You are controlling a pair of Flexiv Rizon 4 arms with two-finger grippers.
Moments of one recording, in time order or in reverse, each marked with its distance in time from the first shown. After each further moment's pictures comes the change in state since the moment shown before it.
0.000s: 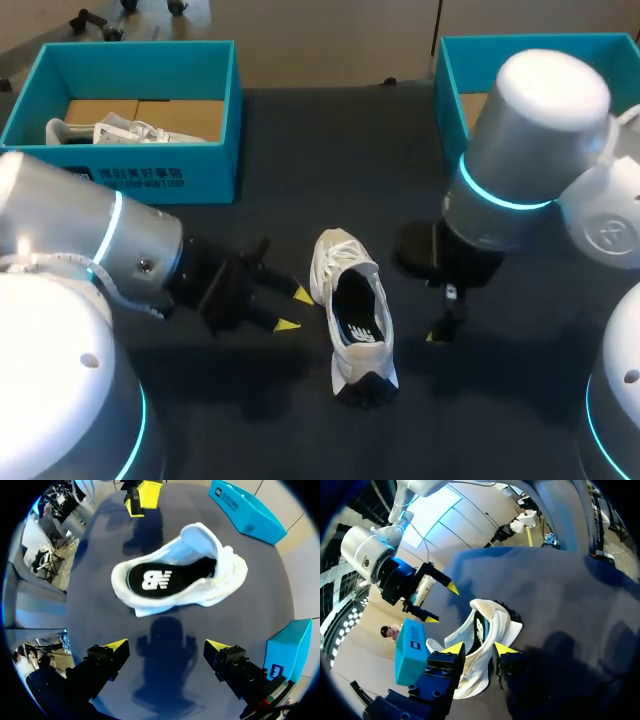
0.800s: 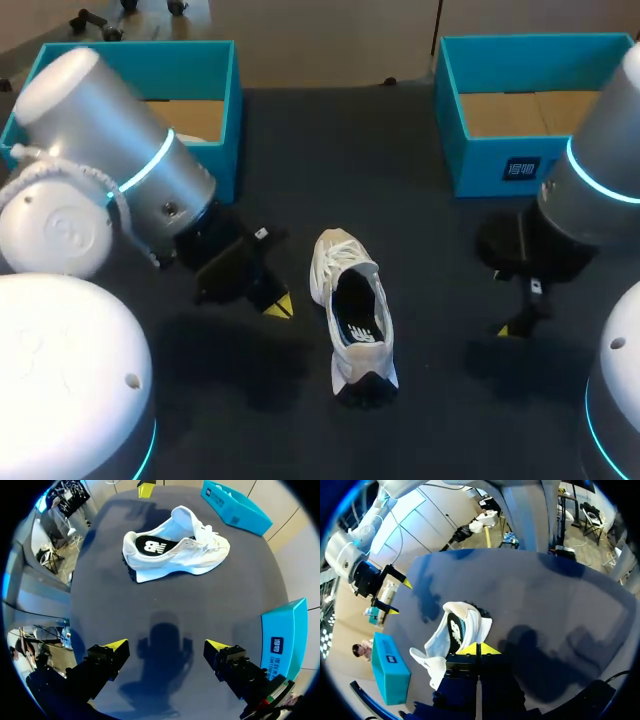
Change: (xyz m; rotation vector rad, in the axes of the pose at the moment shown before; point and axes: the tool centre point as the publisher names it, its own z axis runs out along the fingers) left arm 0.006 0.000 -0.019 0.001 0.365 0.125; right arm -0.005 -0.083 -0.031 -0.035 -0.023 0.008
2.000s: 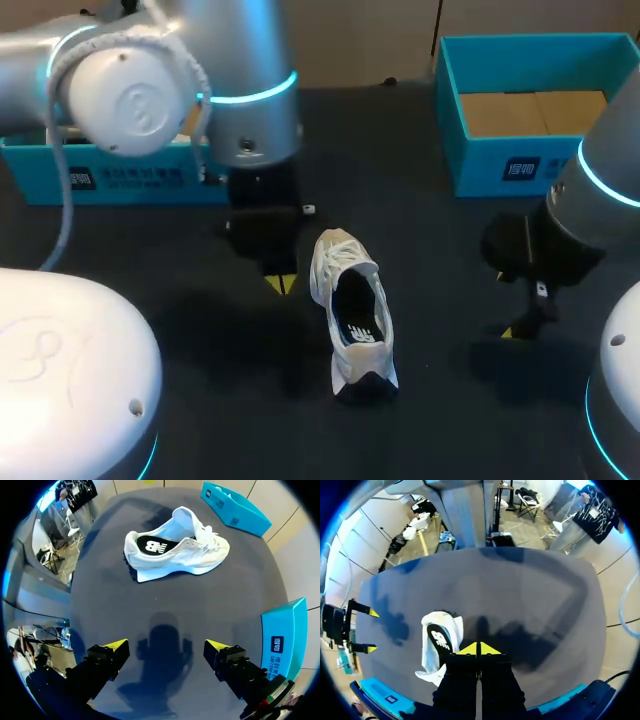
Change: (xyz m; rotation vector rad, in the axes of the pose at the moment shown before) left arm -0.023 -0.007 -0.037 -0.044 0.493 0.356; right arm 0.002 -0.003 0.000 -0.015 -0.004 -0.001
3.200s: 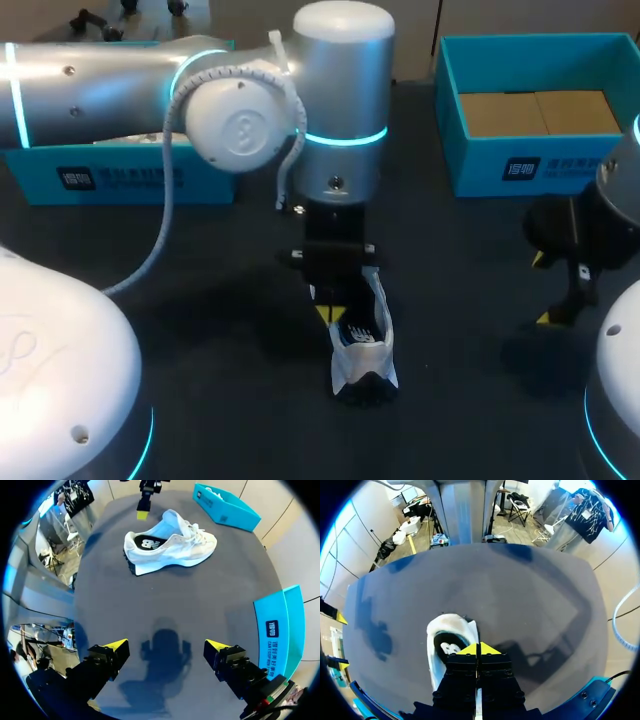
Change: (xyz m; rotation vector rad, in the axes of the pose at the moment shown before) left arm -0.058 0.009 0.069 0.062 0.104 0.042; right arm -0.010 -0.035 -0.031 -0.019 -0.002 0.040
